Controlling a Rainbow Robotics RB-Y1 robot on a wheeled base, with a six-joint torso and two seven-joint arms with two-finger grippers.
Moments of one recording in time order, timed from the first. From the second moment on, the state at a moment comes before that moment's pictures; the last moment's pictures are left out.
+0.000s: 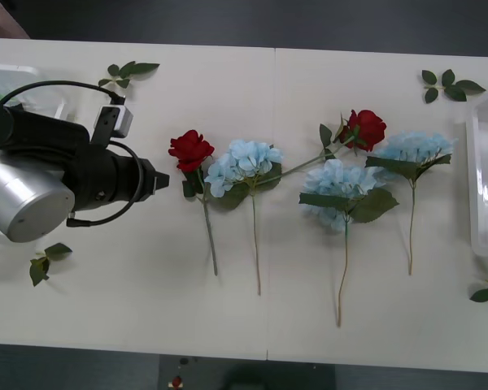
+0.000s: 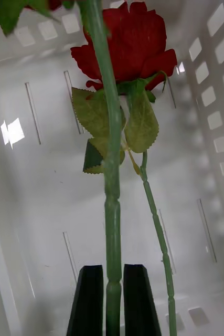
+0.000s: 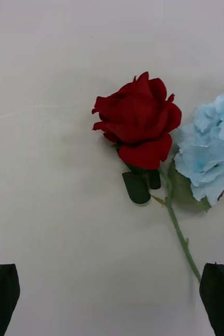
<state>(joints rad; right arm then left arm) -0.23 -0.86 -0.47 -1.29 -0.83 1.20 1.57 -0.35 0.75 -0.35 -2.09 0.58 1.30 -1.01</state>
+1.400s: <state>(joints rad) -0.41 -0.60 -0.25 -1.63 -0.86 1.67 1.57 -0.63 0.46 -0.64 -1.46 0.34 1.08 -1.01</state>
